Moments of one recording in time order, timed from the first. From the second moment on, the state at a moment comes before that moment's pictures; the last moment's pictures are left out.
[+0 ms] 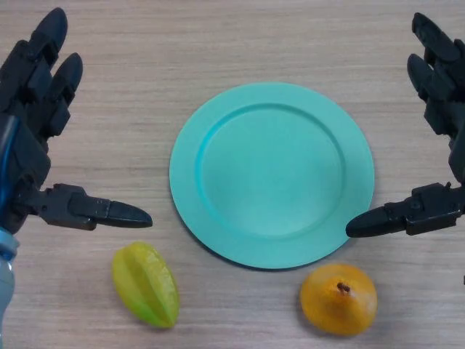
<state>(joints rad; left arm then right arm) -0.08 0.31 0.22 -0.53 -0.25 0.28 -0.18 -0.11 -0.25 -0.05 -0.63 -0.02 0.43 0.17</state>
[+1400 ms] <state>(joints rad) 0.39 0.17 0.09 -0.40 0.19 -0.13 -0.02 -0.16 -0.21 0.05 -0.60 -0.03 0.41 0.13</state>
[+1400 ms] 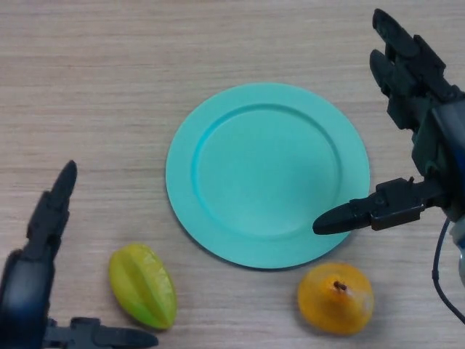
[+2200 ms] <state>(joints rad) 0.33 0.17 -0.02 -0.19 0.13 -0.16 0.07 -0.14 -0.21 0.04 -0.64 -0.03 0.41 0.13</state>
